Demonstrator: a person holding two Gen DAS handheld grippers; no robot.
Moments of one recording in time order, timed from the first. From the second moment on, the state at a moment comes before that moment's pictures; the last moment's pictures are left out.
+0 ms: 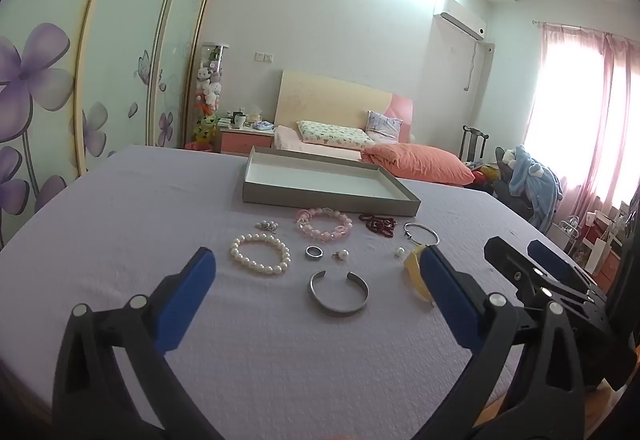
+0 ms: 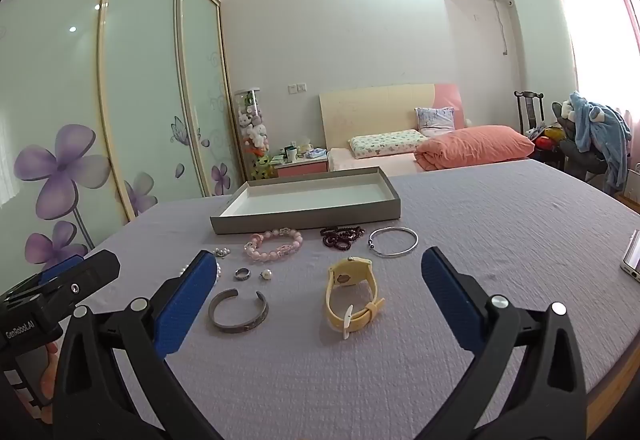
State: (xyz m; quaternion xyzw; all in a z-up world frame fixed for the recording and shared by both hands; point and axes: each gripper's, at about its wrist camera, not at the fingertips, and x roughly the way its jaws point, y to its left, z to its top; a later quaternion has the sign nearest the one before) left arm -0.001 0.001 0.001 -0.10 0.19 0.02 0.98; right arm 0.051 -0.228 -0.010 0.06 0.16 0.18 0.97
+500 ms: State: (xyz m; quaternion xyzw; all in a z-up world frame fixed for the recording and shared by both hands) left arm -0.001 0.003 0.002 -0.10 0.19 0.02 0.98; right arm 0.052 -0.228 -0.011 0.06 0.17 0.18 0.97
